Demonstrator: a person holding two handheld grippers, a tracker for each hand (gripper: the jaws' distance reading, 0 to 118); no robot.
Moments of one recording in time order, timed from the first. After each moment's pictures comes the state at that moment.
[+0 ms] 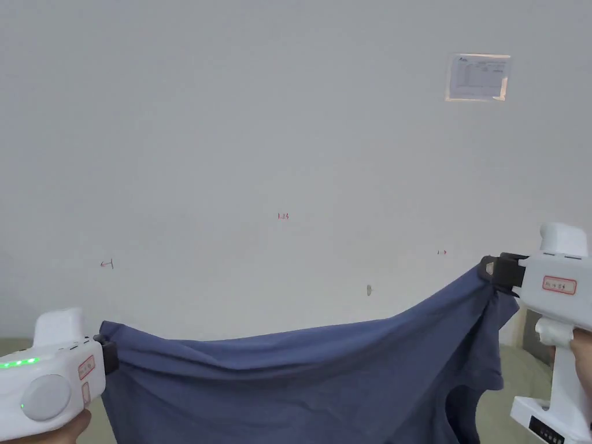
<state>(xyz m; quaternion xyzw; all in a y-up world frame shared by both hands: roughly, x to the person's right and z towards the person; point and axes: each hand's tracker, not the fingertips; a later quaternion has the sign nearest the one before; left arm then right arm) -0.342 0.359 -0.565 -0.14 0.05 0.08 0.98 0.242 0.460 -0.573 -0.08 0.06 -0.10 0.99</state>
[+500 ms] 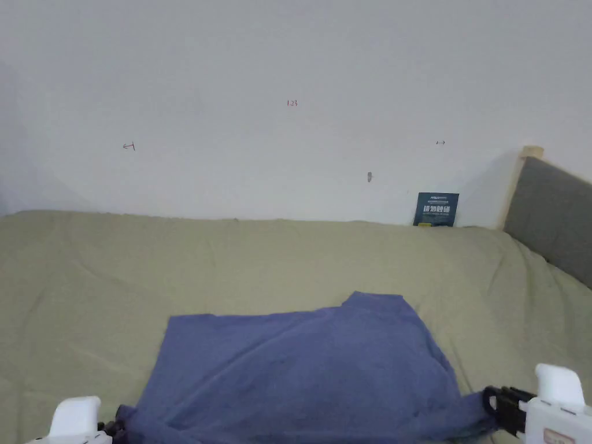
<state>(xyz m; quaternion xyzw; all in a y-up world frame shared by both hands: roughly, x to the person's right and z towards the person) -0.351 0.114 -0.330 -0.35 0.01 0.06 0.93 0.244 0.177 -0.329 -0.30 0.04 -0.09 0.95</state>
